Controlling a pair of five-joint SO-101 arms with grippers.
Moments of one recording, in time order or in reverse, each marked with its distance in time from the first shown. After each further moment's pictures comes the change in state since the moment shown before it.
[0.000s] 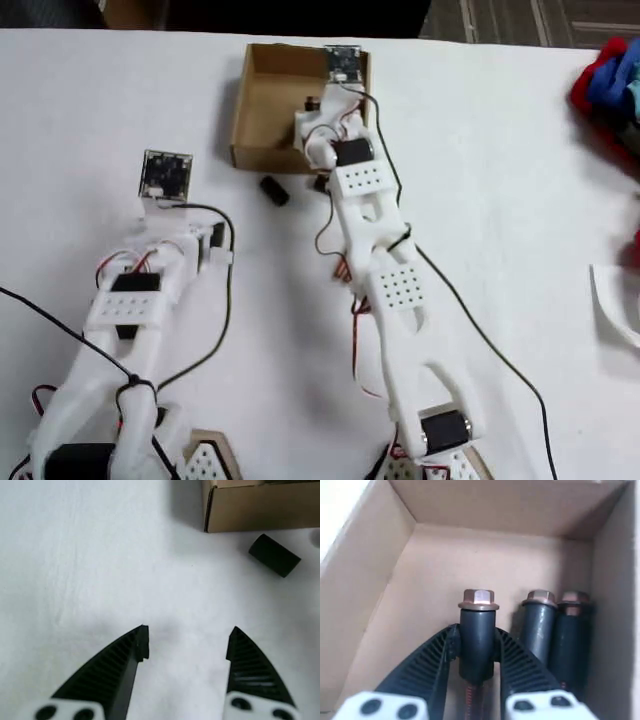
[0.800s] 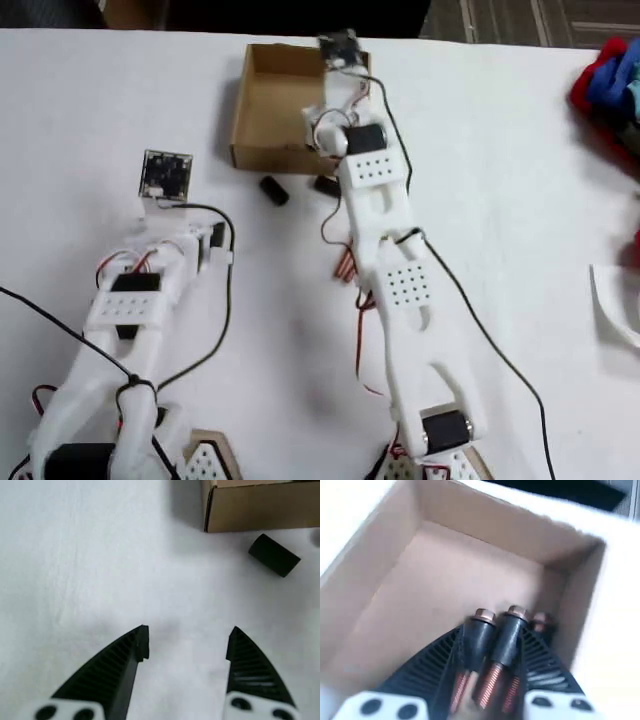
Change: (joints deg) left arm 0.1 0.0 0.0 0.0 0.0; right arm 1.1 -7.4 -4.7 13.8 19.5
